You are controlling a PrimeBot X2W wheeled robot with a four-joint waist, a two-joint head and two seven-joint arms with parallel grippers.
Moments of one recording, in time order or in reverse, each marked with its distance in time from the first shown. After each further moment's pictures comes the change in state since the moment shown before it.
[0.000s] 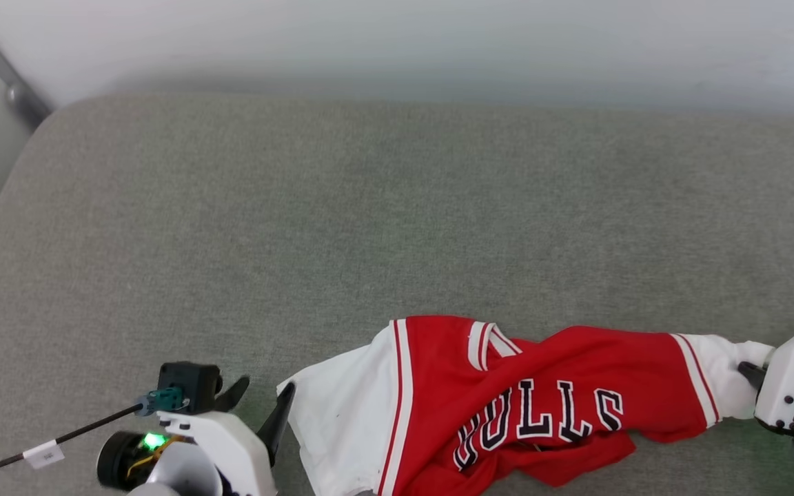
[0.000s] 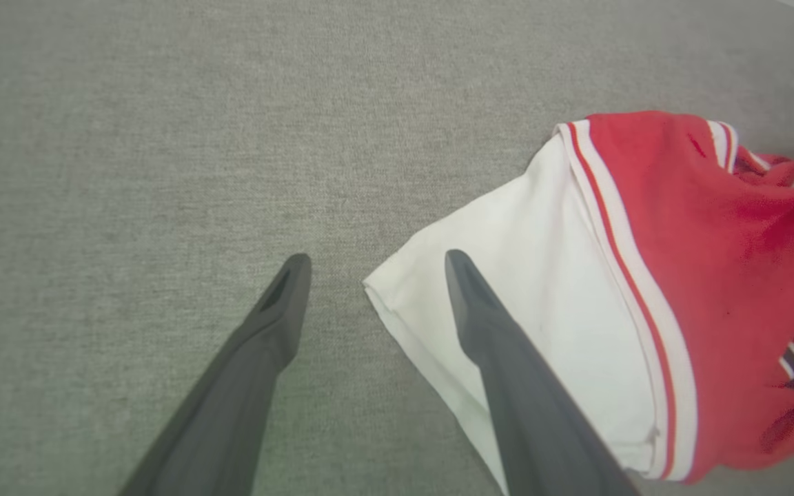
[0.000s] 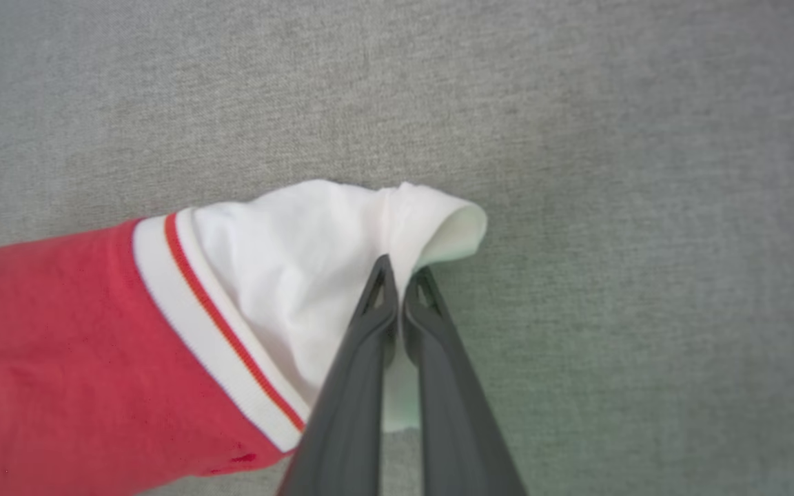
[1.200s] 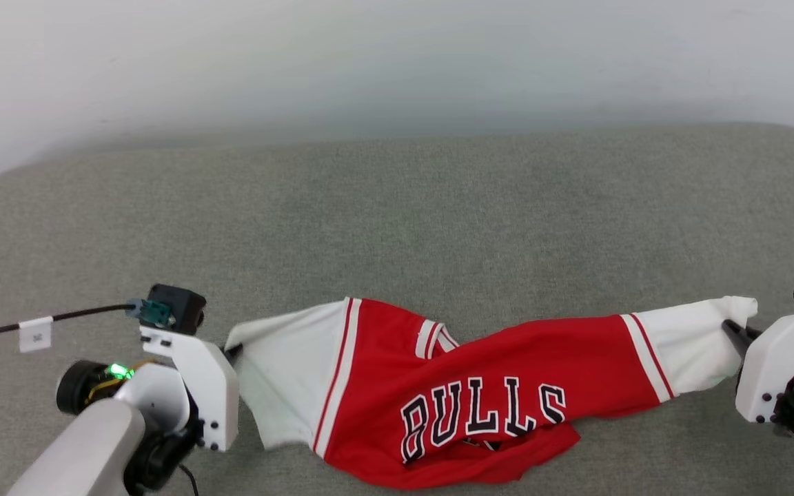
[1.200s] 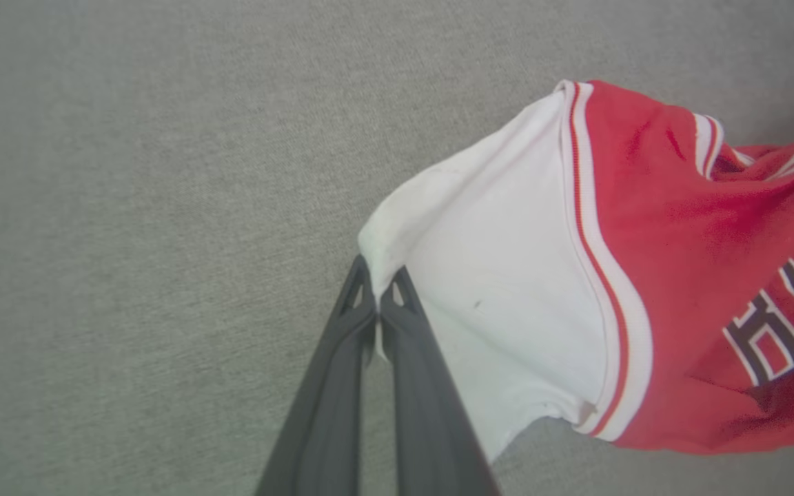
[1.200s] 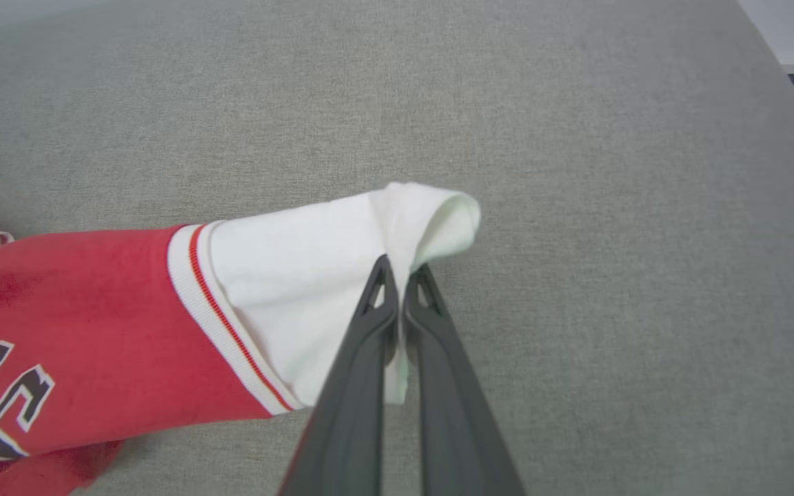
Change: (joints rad) left arm -0.186 0.109 -0.051 0.087 -0.066 -0.049 0.356; right arm 0.048 -0.052 0.168 -0.132 -0.004 0.000 -0.187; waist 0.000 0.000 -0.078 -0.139
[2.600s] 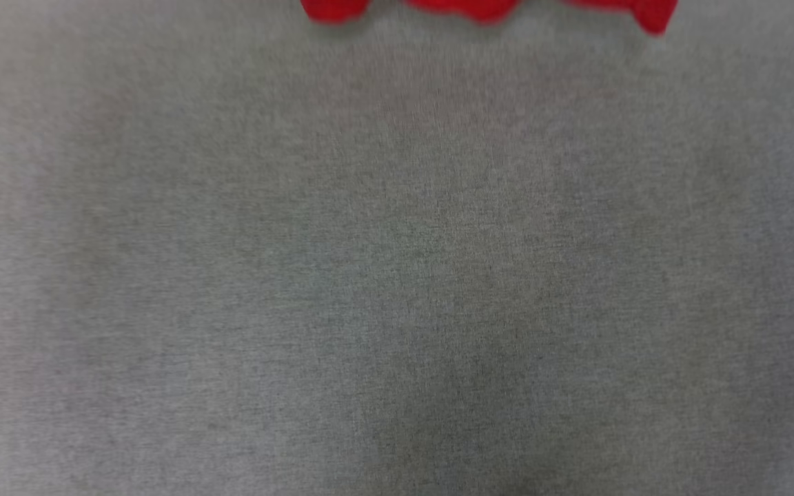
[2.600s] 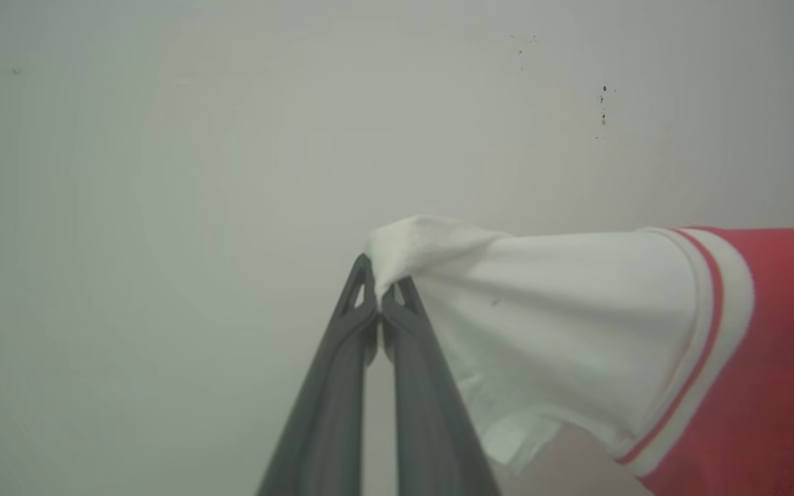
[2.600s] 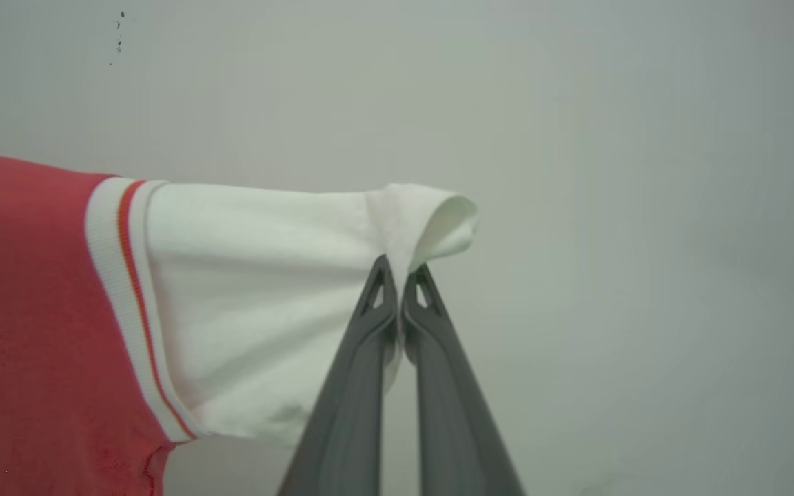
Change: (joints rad) left arm -1.130 -0.046 0.213 0.446 0.161 -0.074 -0.555; right arm -1.175 -0.109 0.151 0.337 -0.216 0.001 -0.523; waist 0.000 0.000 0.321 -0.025
